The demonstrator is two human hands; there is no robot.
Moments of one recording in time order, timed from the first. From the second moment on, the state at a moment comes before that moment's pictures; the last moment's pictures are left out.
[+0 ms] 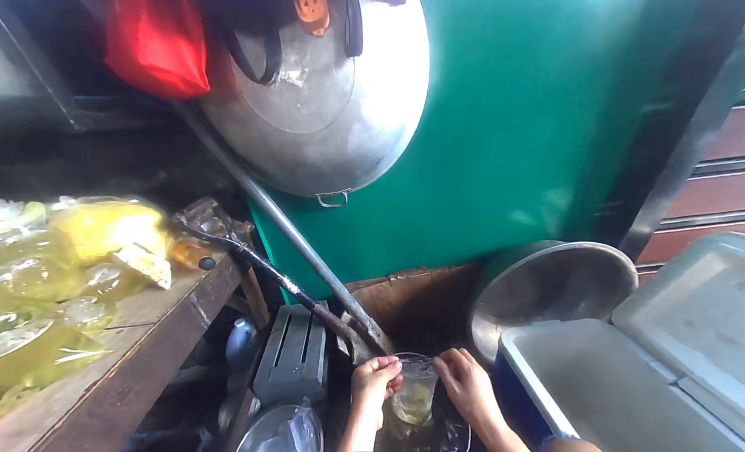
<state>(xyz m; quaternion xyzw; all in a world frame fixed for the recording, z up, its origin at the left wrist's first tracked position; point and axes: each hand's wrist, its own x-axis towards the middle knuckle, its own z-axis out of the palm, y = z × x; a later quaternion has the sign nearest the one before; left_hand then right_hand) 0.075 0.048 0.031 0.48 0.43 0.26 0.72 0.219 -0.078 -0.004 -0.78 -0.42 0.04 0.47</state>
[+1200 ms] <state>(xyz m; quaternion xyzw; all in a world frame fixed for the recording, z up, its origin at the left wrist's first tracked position) 0.074 -0.020 -0.002 0.86 0.33 0.28 0.28 0.165 -0.092 0.032 -0.44 0.08 0.60 0.66</state>
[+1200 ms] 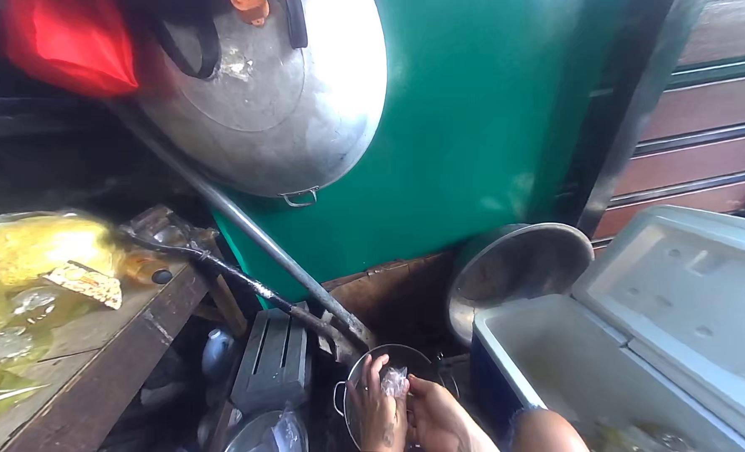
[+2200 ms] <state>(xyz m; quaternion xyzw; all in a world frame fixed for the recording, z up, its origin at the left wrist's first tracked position) 0.057 0.001 -0.031 0.84 0.38 0.17 0.36 0.162 -0.081 0.023 -0.74 -0.64 0.16 0.11</state>
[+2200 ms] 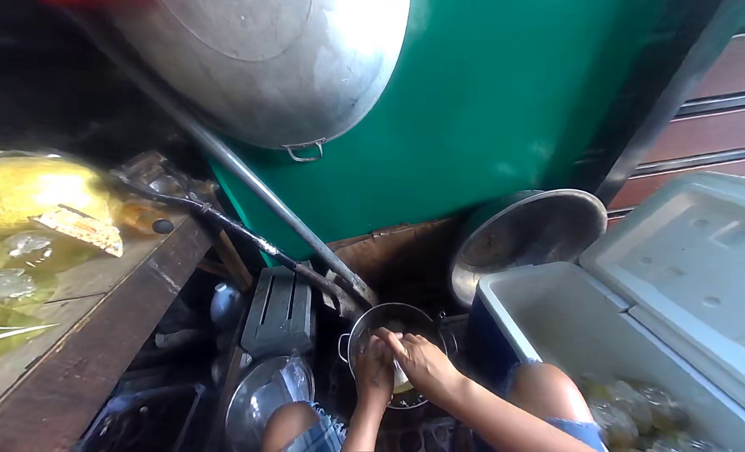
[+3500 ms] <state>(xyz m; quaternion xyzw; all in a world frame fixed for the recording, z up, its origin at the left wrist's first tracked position) 0.035 -0.032 -0.127 0.78 0.42 0.20 0.42 0.163 -0.121 -0.146 -0.69 -0.59 0.18 0.37</state>
